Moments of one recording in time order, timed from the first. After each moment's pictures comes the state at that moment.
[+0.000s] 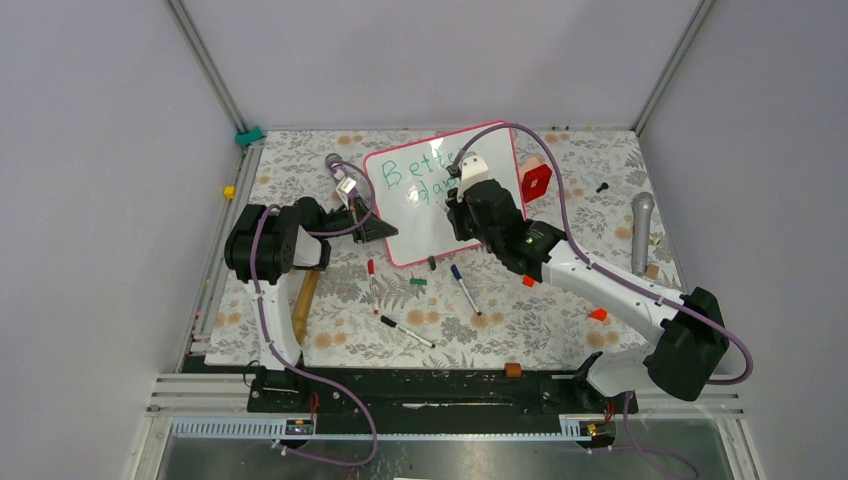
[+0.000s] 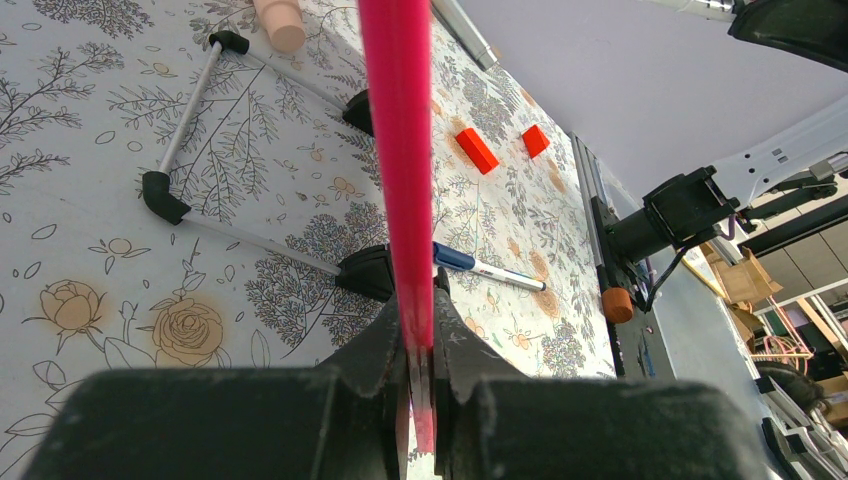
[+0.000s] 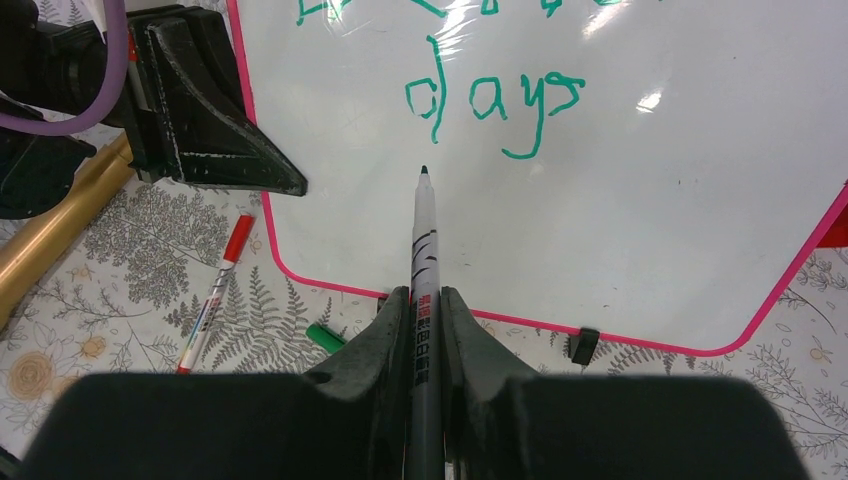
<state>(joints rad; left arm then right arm) -0.07 2.13 0.80 1.42 1.30 -0.79 0.81 1.38 1.12 -0.22 0.27 0.19</state>
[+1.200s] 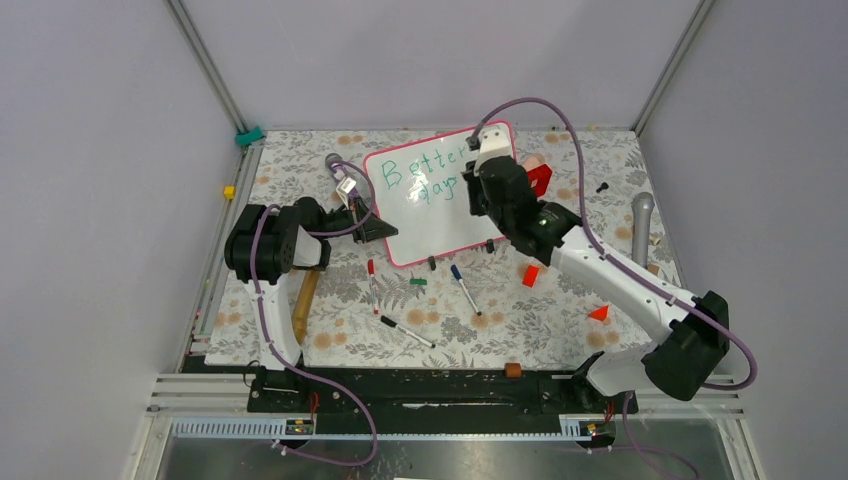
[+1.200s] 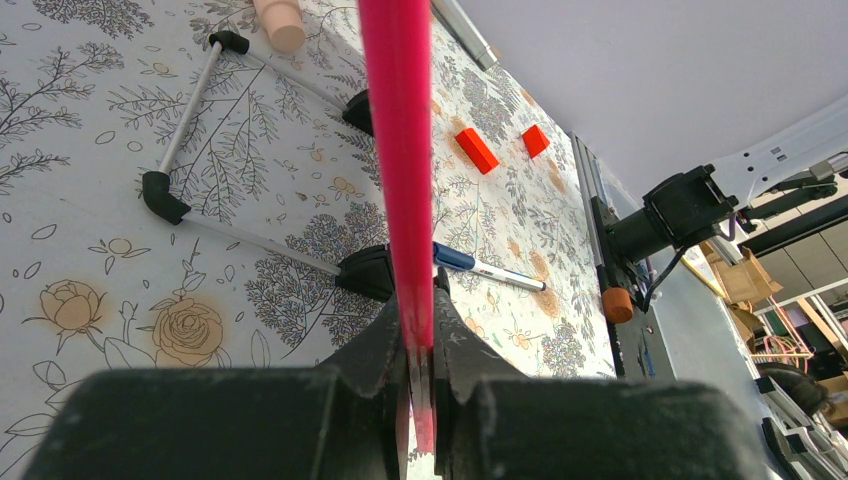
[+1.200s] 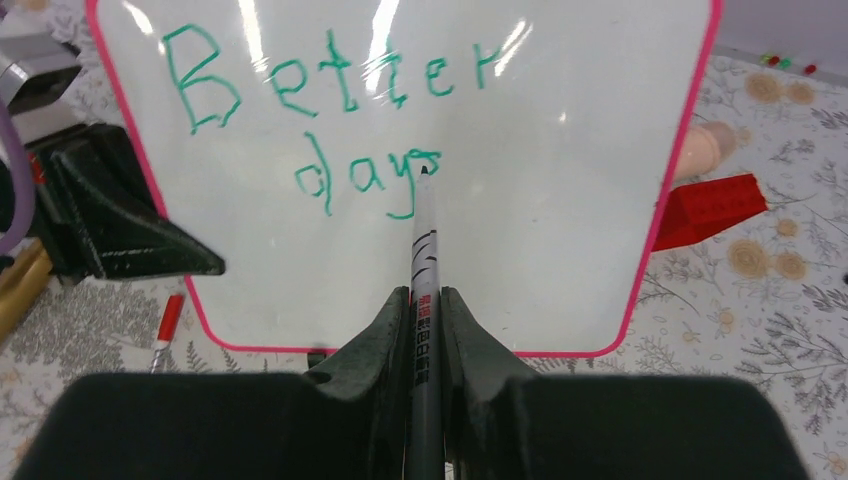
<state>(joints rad) -0.07 2.13 0.80 1.42 1.30 -0.79 0.77 1.39 1.24 -0.30 0.40 0.16</state>
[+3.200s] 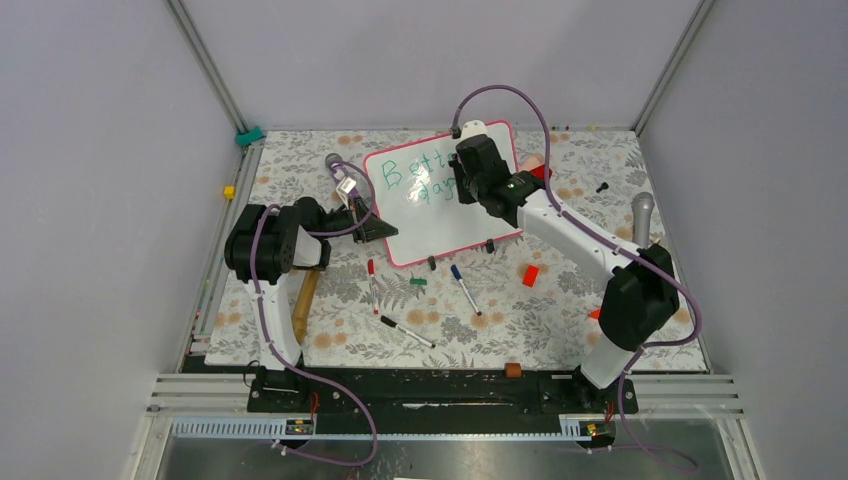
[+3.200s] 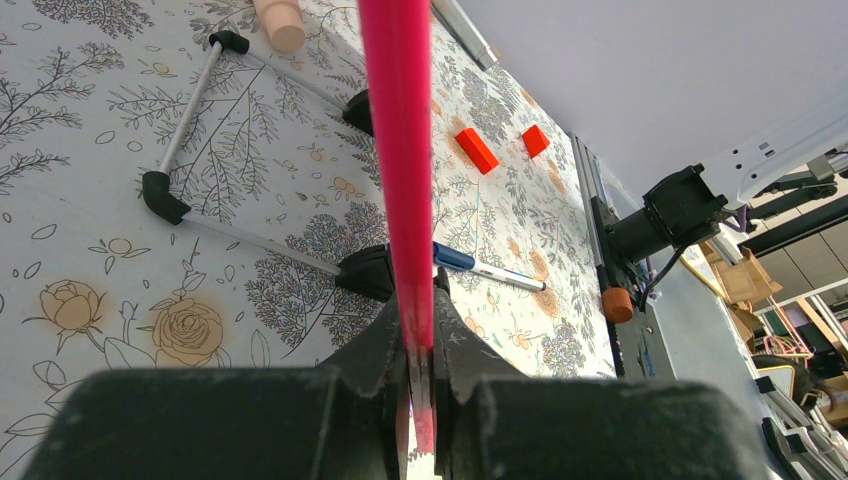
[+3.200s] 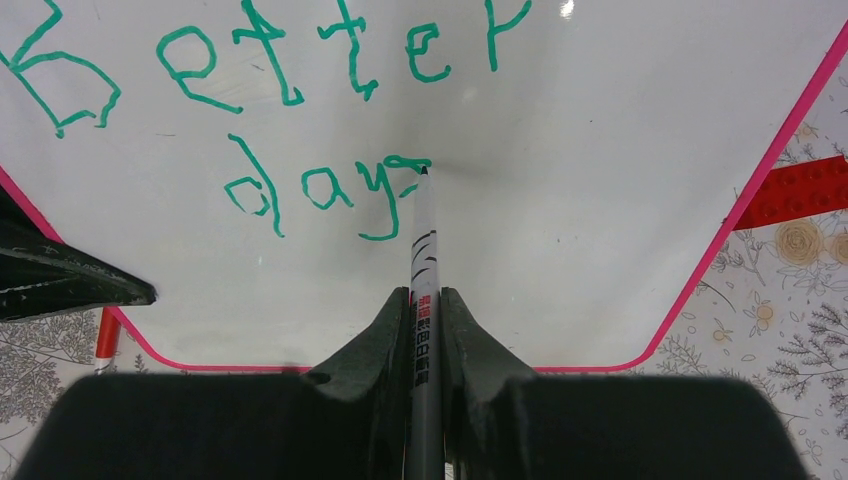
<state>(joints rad) -0.07 2.13 0.80 1.42 1.30 -0.79 0.65 1.69 1.48 -0.44 0.30 0.19</state>
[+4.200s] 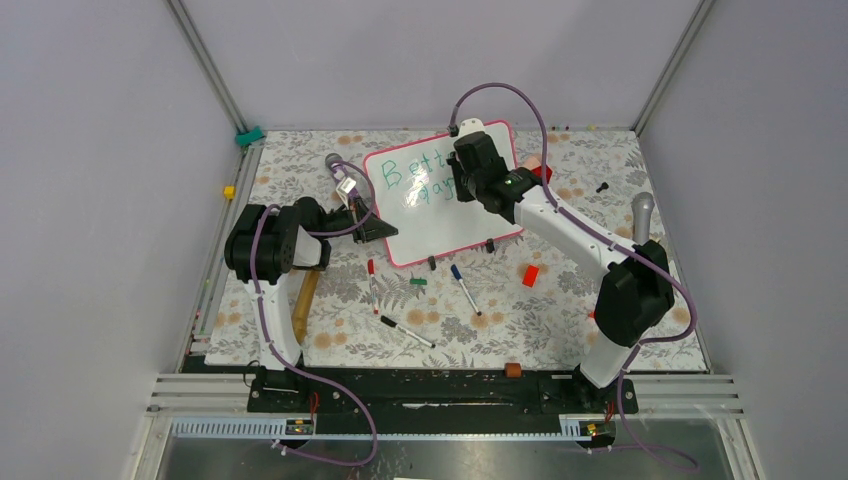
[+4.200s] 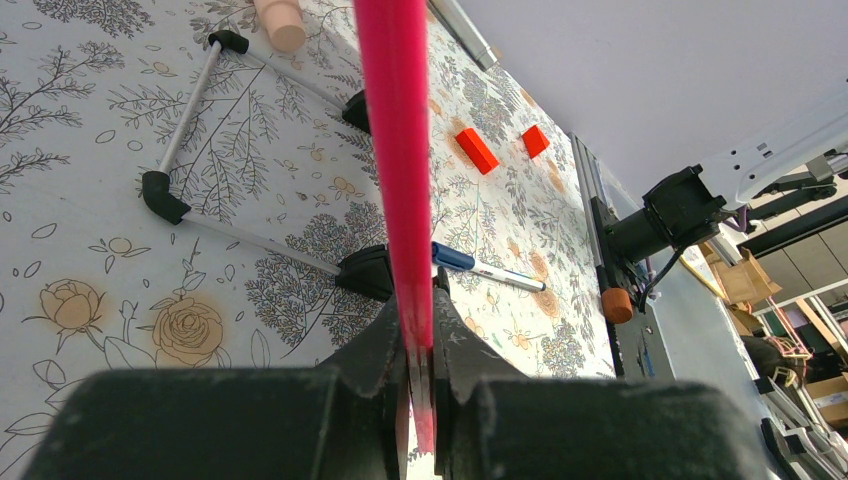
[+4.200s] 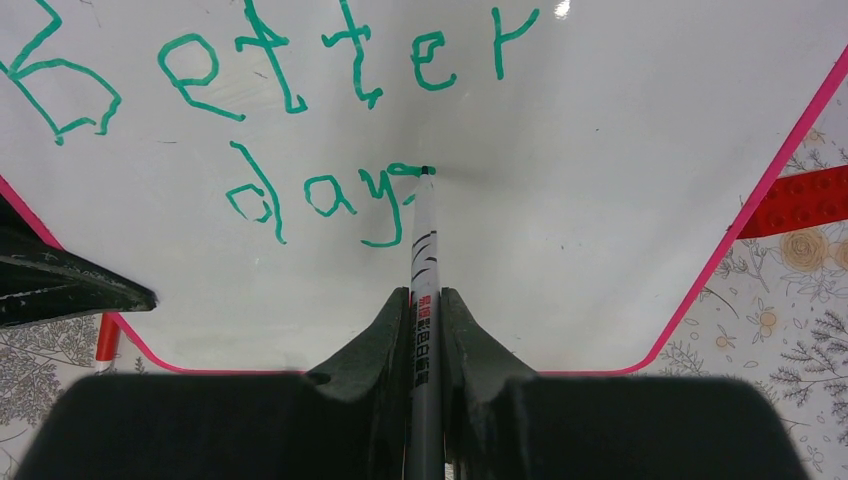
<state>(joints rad) -0.07 2.13 0.80 1.42 1.30 -0.79 0.64 1.72 1.51 -0.45 0.29 0.18</state>
